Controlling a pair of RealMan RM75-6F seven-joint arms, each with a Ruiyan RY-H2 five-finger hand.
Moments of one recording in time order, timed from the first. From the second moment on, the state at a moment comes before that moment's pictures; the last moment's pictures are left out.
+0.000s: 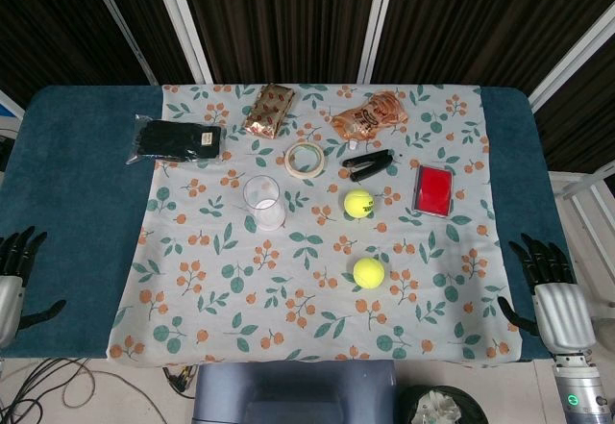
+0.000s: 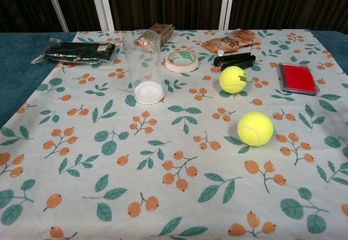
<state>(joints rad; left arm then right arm) -0.05 -1.14 -0.04 -1.62 1.50 1.52 0.10 0.07 -1.22 0.06 -1.54 -1.57 1.55 0.05</state>
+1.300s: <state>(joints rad) -0.04 -1.16 -0.05 -1.64 1.47 1.54 0.15 0.19 -1.11 0.08 -1.66 -1.52 1.30 0.18</state>
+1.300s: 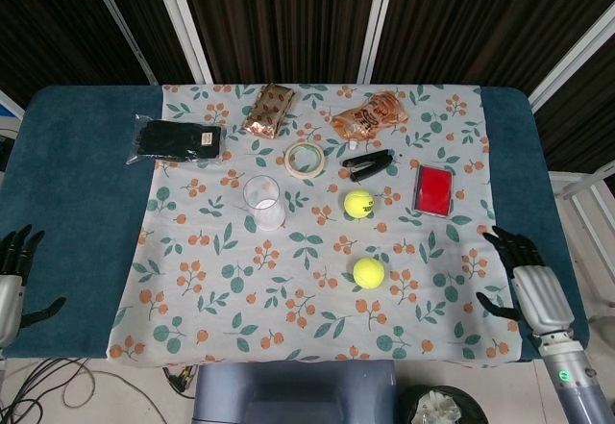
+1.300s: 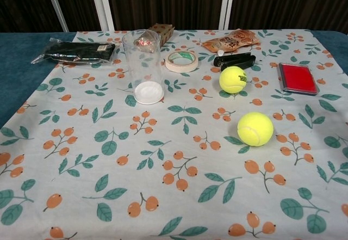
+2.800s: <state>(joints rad) -0.04 -1.16 -0.07 -1.66 1.43 1.54 0.21 0.85 -1.64 0.27 -1.37 -0.77 0.96 -0.36</state>
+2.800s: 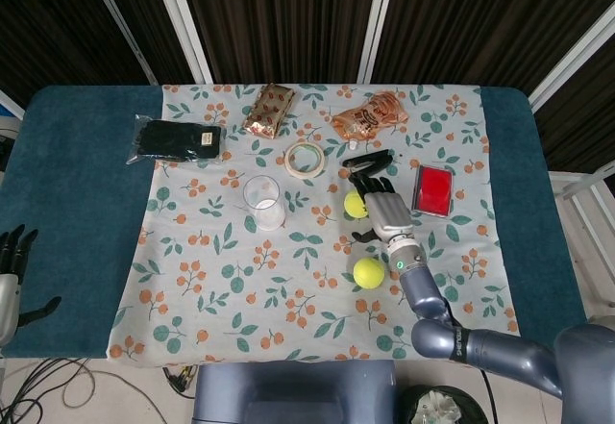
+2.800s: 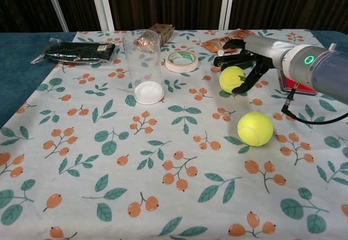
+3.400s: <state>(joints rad) -0.04 -1.16 -0.07 -1.67 1.42 1.54 0.20 0.91 -1.81 0.32 -1.09 -0.75 0.92 -0.36</state>
